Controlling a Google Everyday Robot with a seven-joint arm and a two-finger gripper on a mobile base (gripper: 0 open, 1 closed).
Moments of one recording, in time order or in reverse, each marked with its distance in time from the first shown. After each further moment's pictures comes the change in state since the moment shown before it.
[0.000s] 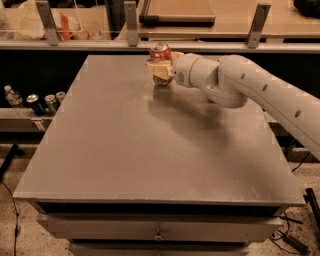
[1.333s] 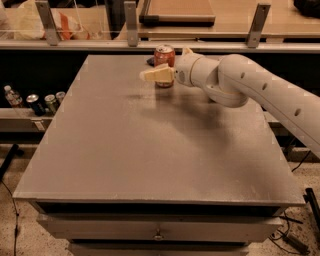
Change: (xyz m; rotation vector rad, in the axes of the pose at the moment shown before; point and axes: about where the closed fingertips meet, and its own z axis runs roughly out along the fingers) arm 0.004 -0.012 -0.001 0.042 0.019 0.004
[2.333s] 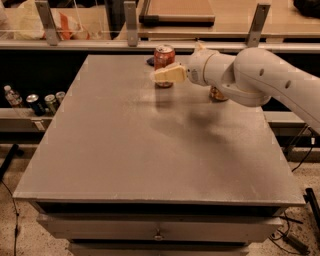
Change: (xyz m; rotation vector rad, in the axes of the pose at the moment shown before) arm -0.014 -0.002 -0.050 0.045 0.061 -0.057
